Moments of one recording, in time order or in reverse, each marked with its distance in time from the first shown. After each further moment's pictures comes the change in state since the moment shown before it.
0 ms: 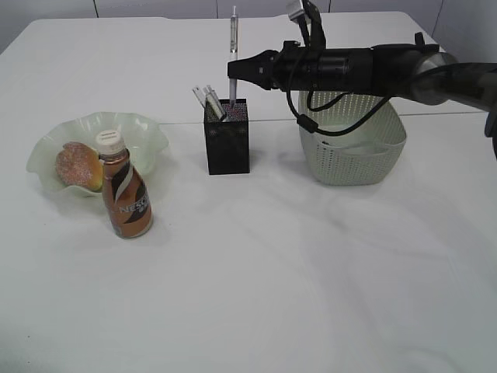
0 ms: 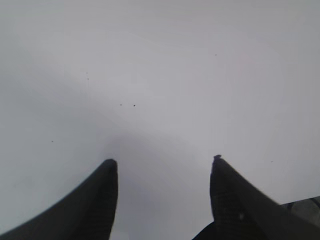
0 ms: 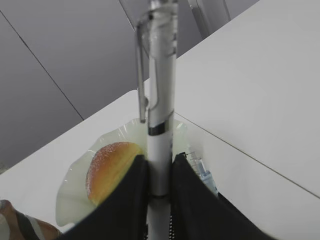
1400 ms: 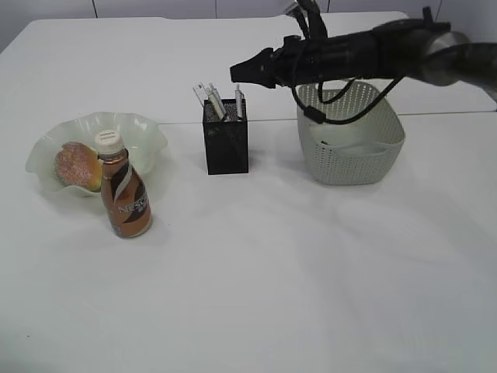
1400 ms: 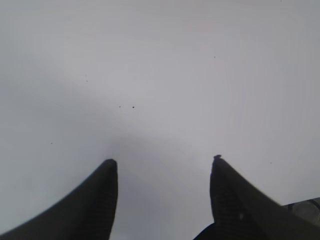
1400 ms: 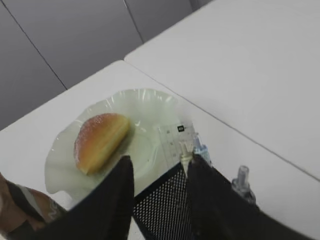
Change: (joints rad) left arm 0.000 0.000 0.000 0.000 -0.008 0.000; right arm 0.004 -0.058 -0.002 -0.217 -0.035 0.146
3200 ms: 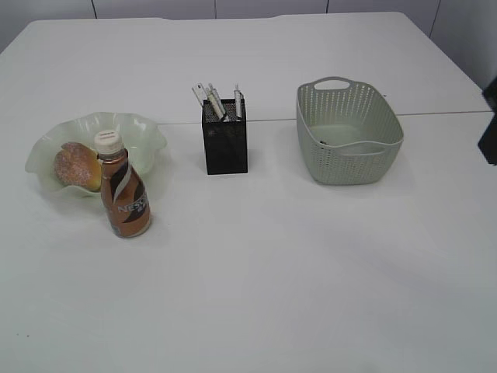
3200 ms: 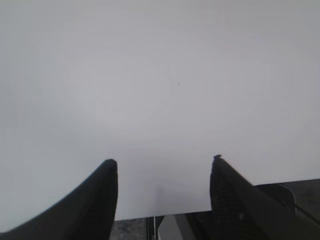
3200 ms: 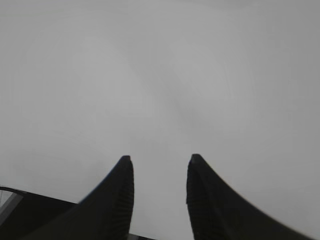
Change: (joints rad) left arm 0.000 -0.421 0.002 0.221 0.254 -0.142; right arm 0.059 -1.196 0.921 -1.362 0.280 1.298
